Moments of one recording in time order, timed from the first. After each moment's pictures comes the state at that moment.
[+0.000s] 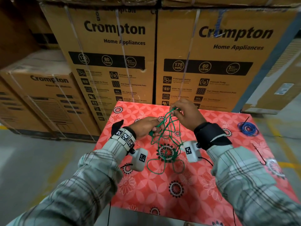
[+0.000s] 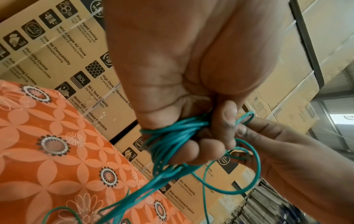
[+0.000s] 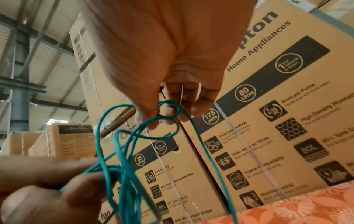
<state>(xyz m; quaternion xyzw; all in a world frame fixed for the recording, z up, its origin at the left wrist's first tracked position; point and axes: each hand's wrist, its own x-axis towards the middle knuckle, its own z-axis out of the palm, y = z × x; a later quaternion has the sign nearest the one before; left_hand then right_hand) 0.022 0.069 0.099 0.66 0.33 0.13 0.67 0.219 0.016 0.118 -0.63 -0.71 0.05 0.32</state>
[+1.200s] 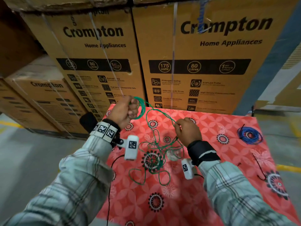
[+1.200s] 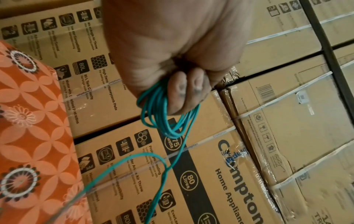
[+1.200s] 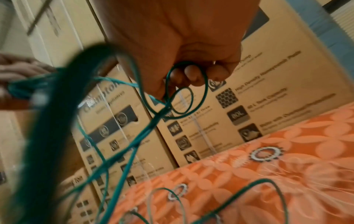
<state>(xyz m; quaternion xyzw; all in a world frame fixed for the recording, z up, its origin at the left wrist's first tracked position) 0.095 0.116 0.147 0.45 0.40 0.36 0.71 0.318 0.018 0.035 -0.74 -0.61 0.07 0.28</state>
